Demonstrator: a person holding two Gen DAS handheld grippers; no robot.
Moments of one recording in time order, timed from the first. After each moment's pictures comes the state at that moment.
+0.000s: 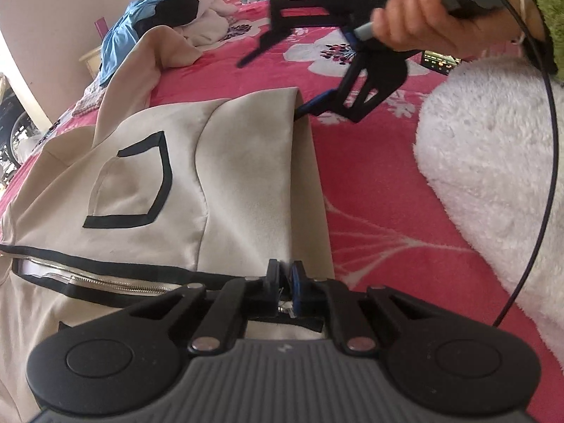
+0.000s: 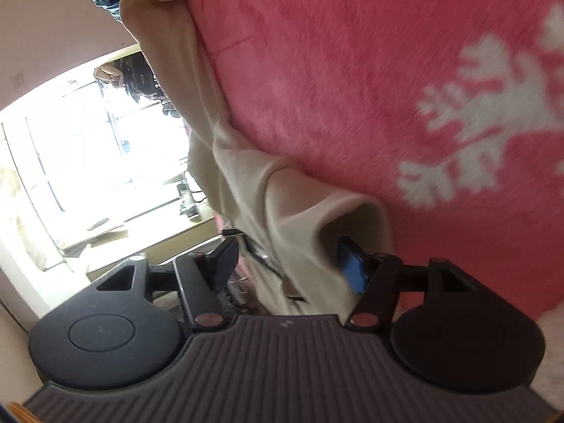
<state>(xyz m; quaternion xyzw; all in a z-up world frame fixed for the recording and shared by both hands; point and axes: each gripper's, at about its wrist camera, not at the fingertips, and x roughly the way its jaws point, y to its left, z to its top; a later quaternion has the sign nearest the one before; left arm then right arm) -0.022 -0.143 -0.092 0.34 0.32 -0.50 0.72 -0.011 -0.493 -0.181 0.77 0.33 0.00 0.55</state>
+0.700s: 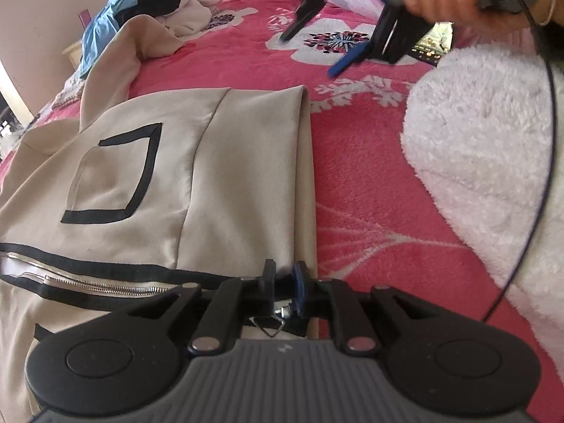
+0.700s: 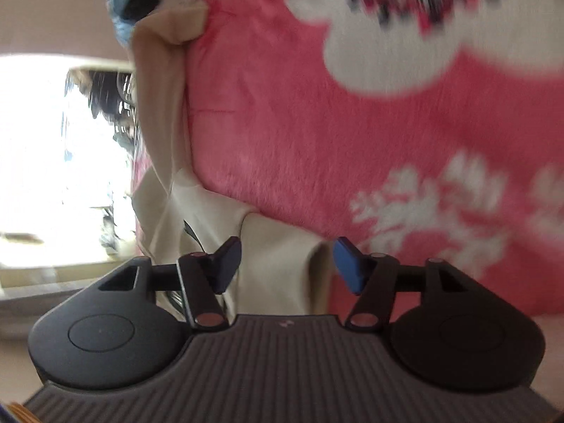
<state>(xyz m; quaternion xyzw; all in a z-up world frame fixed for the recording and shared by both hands) -0.018 -0.147 -0.101 0.34 0.35 -0.53 0.70 -0.042 -0.508 -0.116 0.60 0.36 -0.14 0.70</state>
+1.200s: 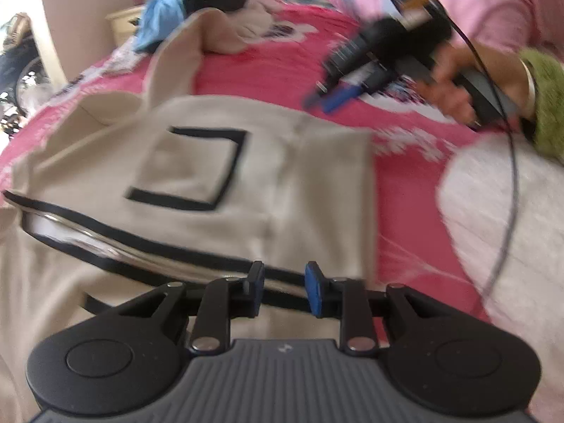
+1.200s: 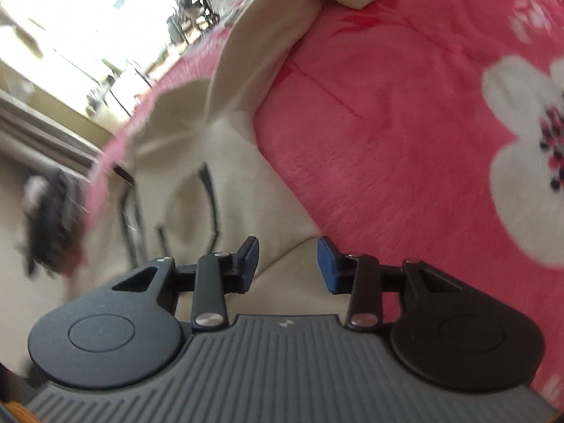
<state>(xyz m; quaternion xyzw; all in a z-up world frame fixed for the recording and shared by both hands) 0.050 -0.116 -0.052 0.26 0.38 -0.49 0.74 0.064 -0.464 -0.096 0.33 0.44 -0.03 0.84</state>
